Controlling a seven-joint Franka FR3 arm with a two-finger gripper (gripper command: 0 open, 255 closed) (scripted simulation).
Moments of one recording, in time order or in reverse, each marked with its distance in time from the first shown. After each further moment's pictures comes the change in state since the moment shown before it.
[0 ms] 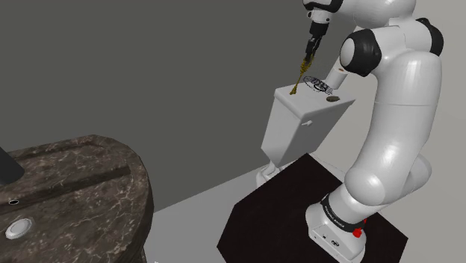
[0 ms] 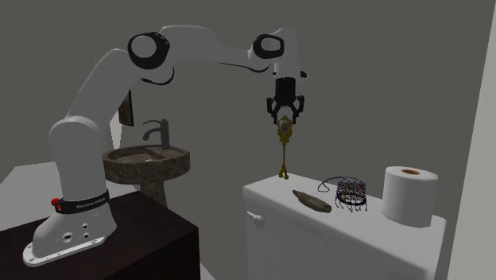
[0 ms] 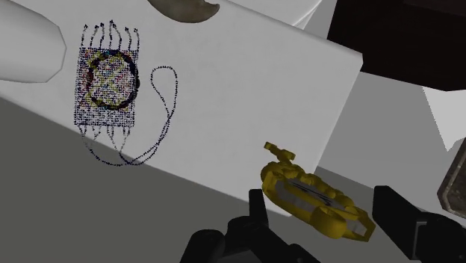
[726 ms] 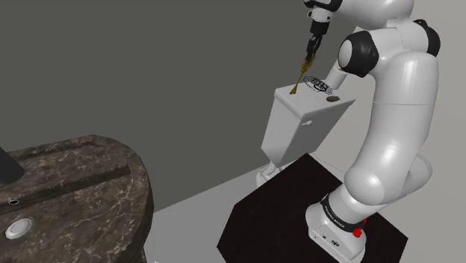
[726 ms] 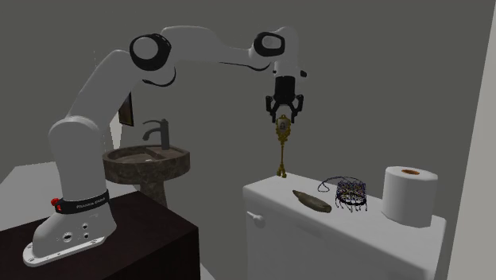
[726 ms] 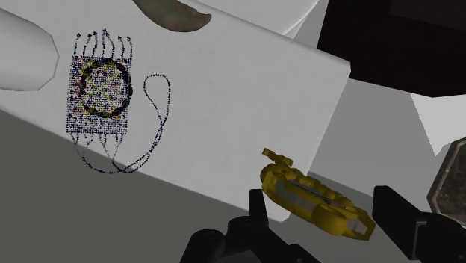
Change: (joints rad) arm -0.012 0.022 0.001 0.054 0.005 -0.069 -0.001
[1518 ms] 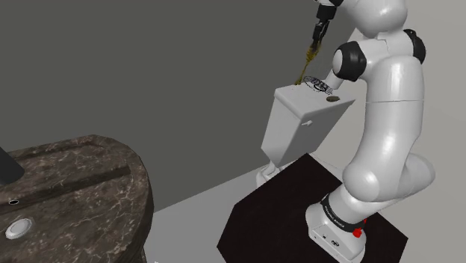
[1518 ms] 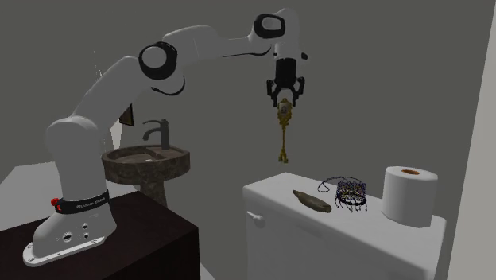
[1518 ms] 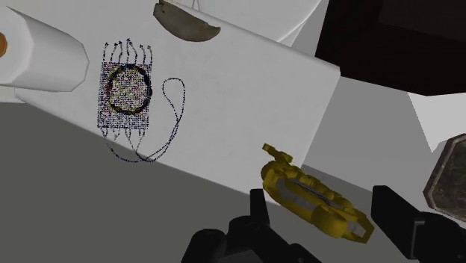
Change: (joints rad) arm -0.096 0.125 0.014 0.384 0.046 -0.236 -0.011
